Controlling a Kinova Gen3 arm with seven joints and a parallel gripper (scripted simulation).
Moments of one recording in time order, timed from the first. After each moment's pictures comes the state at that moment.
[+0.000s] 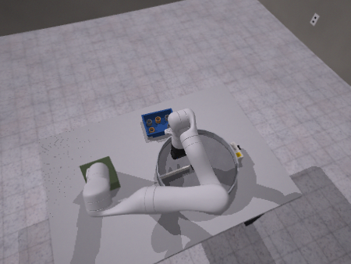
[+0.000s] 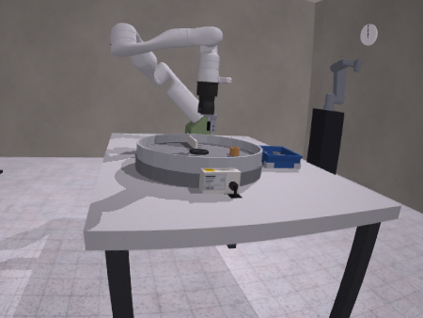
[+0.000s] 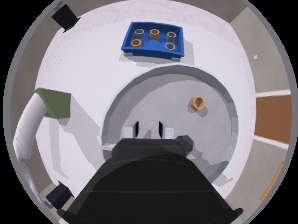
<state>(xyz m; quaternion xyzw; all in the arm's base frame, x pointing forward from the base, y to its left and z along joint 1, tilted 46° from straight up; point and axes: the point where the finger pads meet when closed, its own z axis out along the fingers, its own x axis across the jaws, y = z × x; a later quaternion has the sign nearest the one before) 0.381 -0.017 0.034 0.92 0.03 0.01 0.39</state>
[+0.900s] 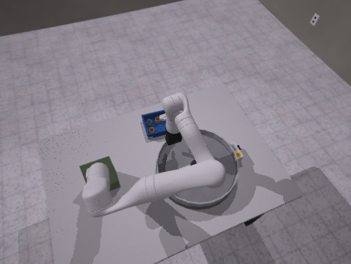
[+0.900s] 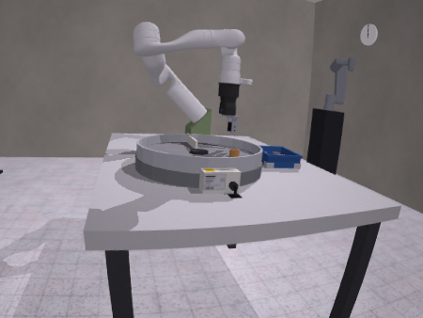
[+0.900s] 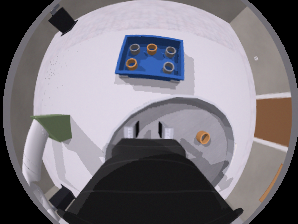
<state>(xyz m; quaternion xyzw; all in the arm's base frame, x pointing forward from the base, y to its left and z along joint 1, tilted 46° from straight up) 0.383 0.041 -0.022 0.92 0.02 0.01 0.39</state>
